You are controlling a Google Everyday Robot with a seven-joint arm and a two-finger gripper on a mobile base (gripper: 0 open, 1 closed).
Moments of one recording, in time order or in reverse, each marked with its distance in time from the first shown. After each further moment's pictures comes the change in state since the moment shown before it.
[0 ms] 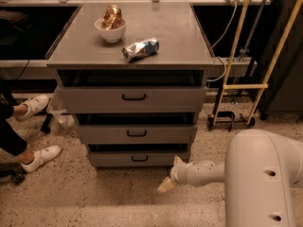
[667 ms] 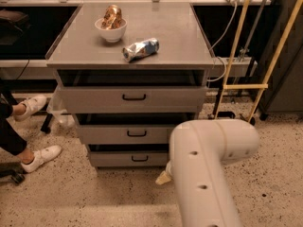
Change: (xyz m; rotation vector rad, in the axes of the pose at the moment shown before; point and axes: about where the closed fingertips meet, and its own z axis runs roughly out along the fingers) arm 0.008 -0.040 0.063 0.129 0.055 -0.034
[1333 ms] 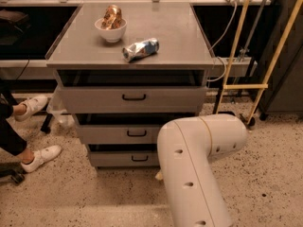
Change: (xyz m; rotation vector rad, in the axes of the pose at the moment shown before) arm -0.011 -0.020 0.008 0.060 0.011 -0.010
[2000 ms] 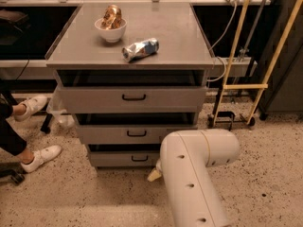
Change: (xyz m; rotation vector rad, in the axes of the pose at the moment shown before) arm -0.013 0.026 0.068 -0.094 -0.013 -0.018
